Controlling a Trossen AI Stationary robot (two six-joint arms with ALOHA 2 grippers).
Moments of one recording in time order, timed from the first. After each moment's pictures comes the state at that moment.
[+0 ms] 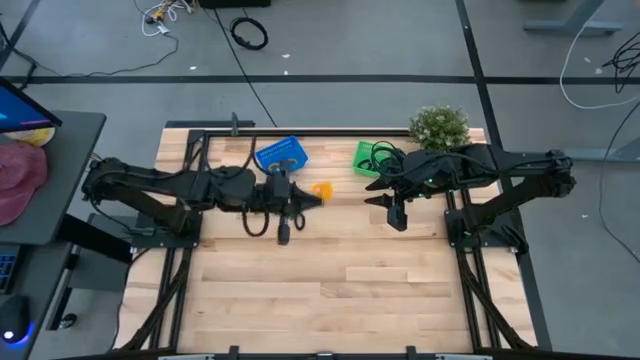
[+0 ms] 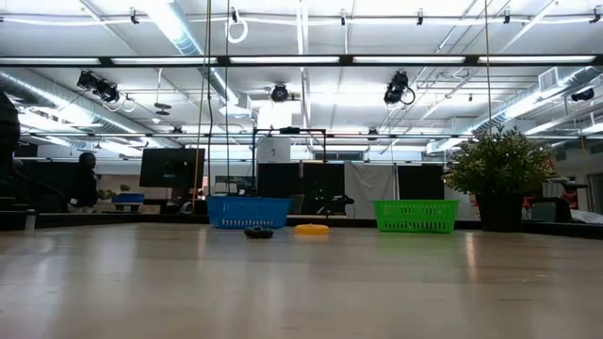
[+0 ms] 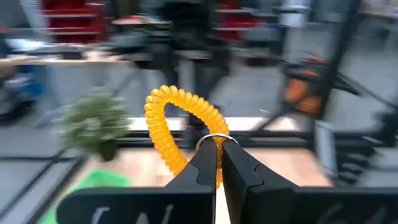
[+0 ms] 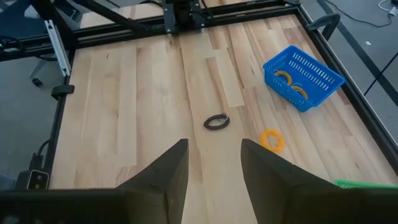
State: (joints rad) left arm -0.17 1.33 1.28 -0.08 -0.24 -0.02; right arm 0.13 1.29 1.54 -0.94 0.15 0.23
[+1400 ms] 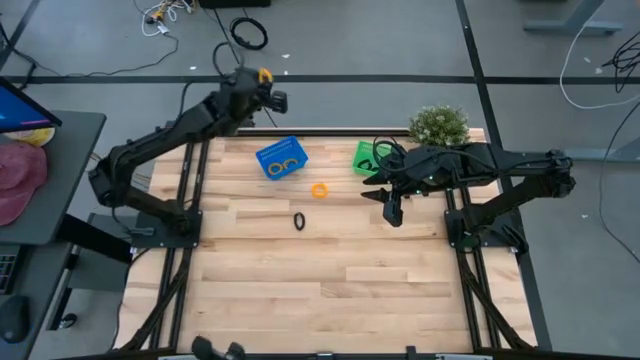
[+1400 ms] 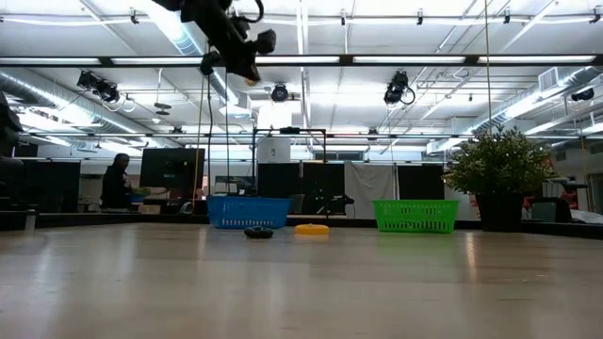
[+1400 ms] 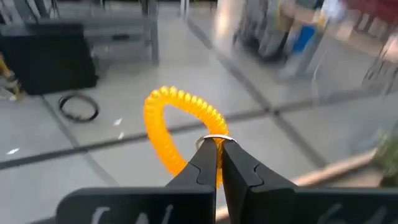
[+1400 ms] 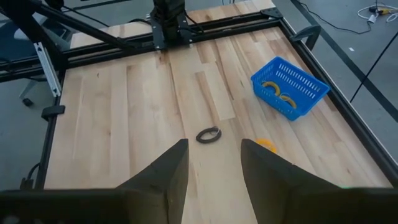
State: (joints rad) left arm 0.59 1.40 1.34 -0.28 -0.54 -0.32; right arm 0.12 1.29 1.54 -0.90 0.20 0.25
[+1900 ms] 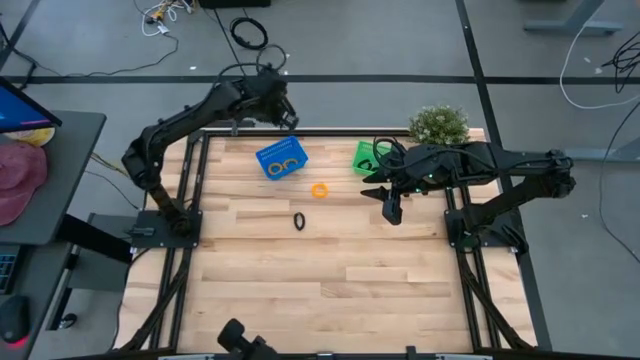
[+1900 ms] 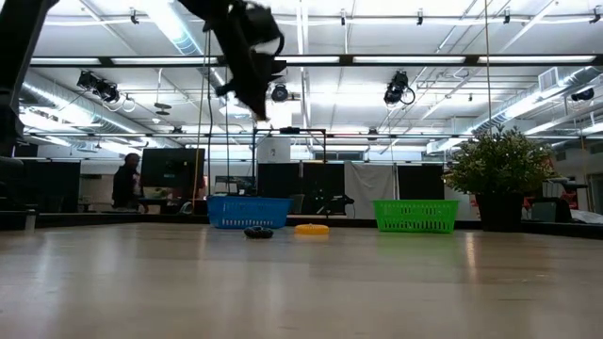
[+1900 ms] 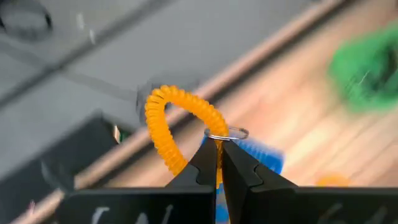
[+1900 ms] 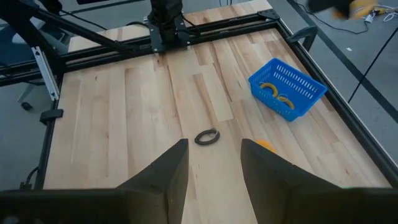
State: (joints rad) left arm 0.65 1.69 1.67 -0.89 -0.22 -0.20; right arm 0.11 1.29 1.54 -0.89 0.20 0.25
